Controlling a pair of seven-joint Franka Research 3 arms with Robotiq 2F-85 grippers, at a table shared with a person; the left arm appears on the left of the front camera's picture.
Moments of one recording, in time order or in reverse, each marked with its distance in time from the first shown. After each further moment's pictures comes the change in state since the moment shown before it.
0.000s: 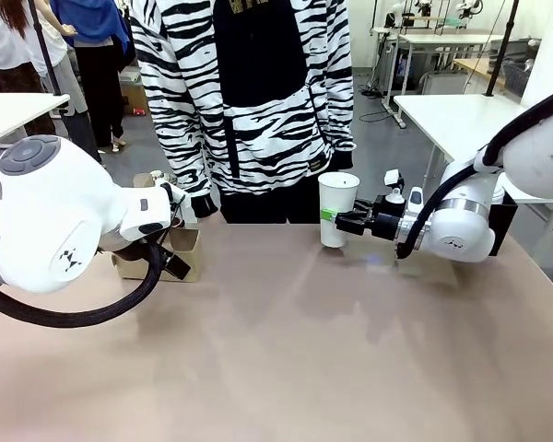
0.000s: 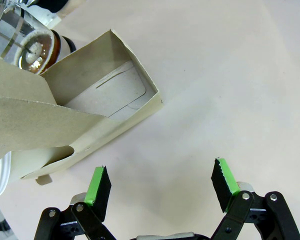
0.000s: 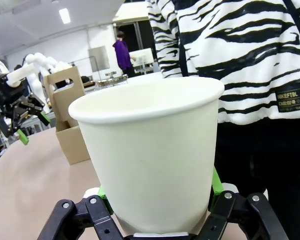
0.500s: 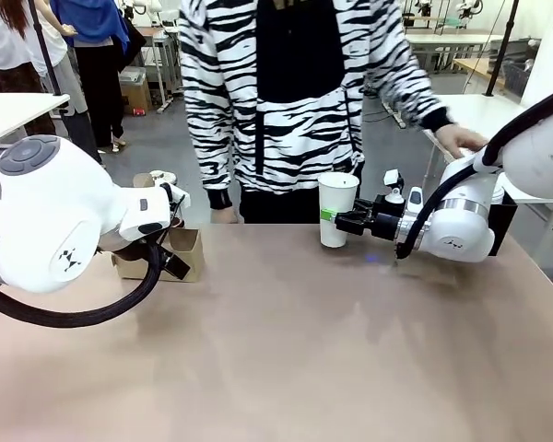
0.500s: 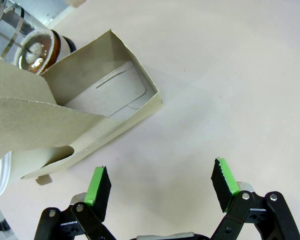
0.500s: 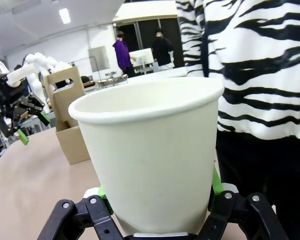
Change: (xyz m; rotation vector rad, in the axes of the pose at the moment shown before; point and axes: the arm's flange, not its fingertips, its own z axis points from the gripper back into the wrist) left arm 0.000 0.000 0.000 0.000 0.000 0.000; right arm 0.000 0.000 0.000 0.000 0.000 0.000
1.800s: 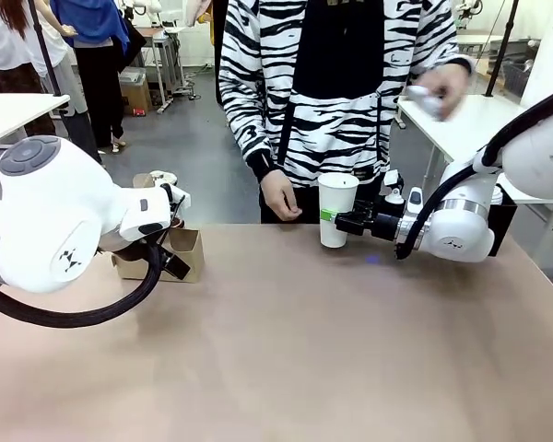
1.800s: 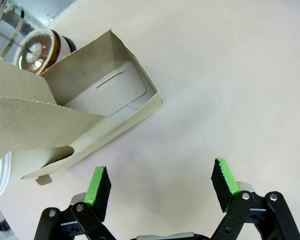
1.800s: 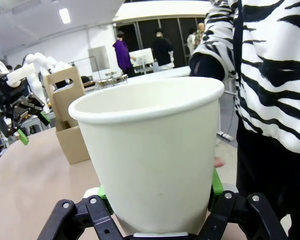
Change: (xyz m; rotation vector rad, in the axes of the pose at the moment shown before) left arm 0.000 0.000 0.000 0.000 0.000 0.000; right arm 0.000 0.000 0.000 0.000 0.000 0.000
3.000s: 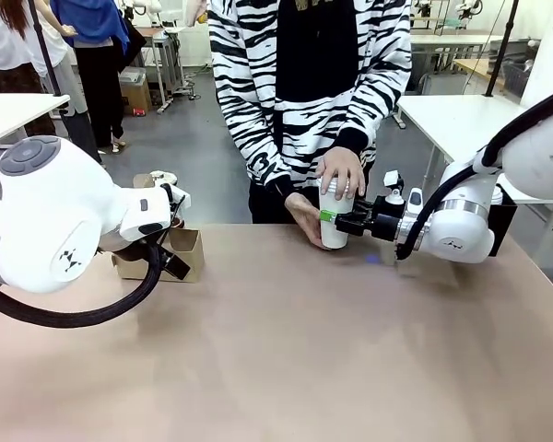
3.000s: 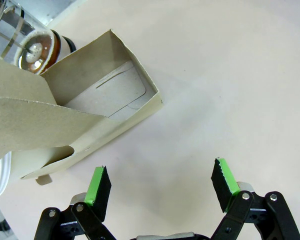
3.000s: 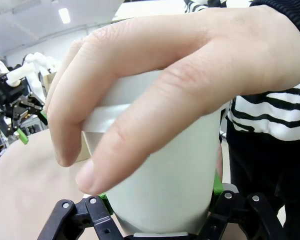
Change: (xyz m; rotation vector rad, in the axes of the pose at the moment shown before) left arm 0.000 0.000 0.000 0.000 0.000 0.000; right arm -0.001 0.000 0.001 -0.002 0.002 -0.002
